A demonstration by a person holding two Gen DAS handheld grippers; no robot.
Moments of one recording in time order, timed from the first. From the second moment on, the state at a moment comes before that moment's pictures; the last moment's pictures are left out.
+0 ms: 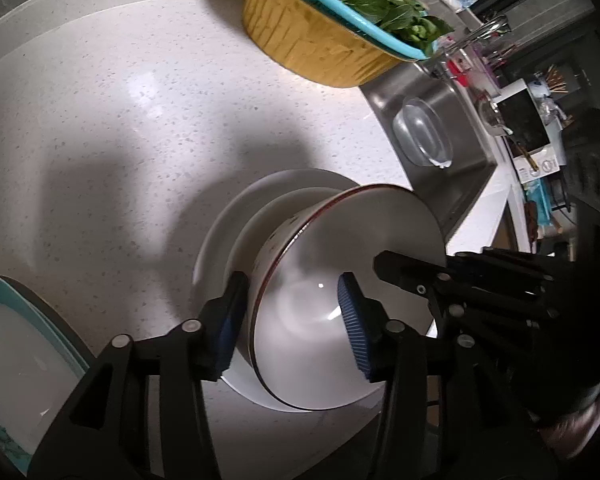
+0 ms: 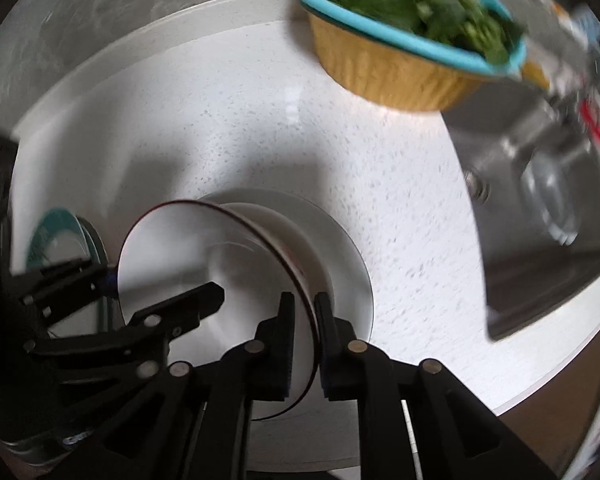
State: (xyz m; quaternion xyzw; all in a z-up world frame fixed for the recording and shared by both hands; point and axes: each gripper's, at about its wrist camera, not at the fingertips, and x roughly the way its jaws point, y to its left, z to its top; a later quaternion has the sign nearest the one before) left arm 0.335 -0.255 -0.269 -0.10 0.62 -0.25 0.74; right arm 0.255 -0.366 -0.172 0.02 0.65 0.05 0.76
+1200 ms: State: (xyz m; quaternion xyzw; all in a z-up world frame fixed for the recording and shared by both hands) left arm 0.335 -0.249 -0.265 -0.16 0.62 -0.25 0.73; right arm 0.247 -0.390 -0.174 0.08 0.63 0.06 0.77
